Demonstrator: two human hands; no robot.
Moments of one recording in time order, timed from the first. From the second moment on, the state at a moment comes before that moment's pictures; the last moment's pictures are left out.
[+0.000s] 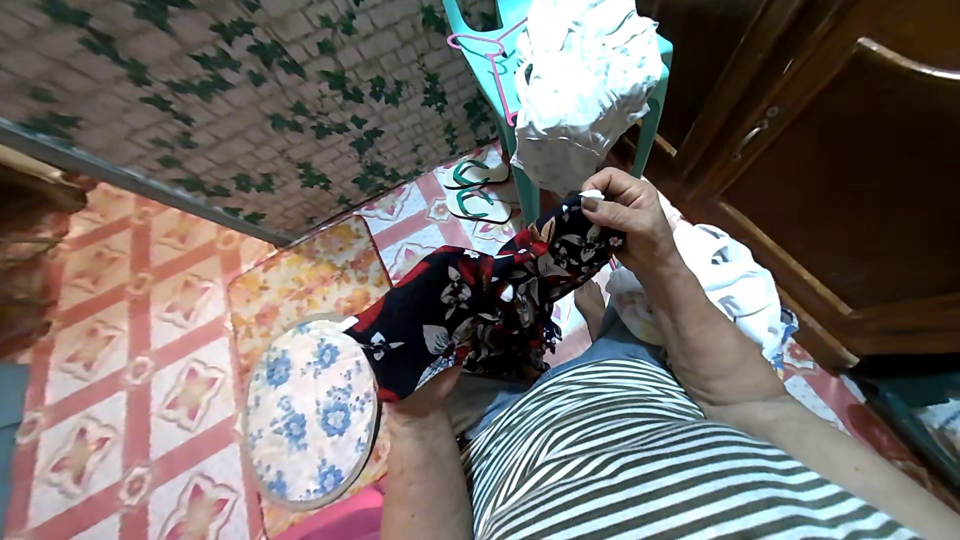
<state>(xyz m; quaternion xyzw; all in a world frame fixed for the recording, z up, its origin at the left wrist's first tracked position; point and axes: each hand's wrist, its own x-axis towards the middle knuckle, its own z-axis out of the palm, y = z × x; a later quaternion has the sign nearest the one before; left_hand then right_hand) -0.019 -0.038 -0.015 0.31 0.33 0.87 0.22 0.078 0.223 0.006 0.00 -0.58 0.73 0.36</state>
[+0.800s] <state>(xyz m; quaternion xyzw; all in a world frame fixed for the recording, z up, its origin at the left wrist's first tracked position) -0.007 -0.027 -0.018 0.26 0.35 0.86 0.26 0.078 0.215 0.008 0.06 -0.75 0.59 0.30</state>
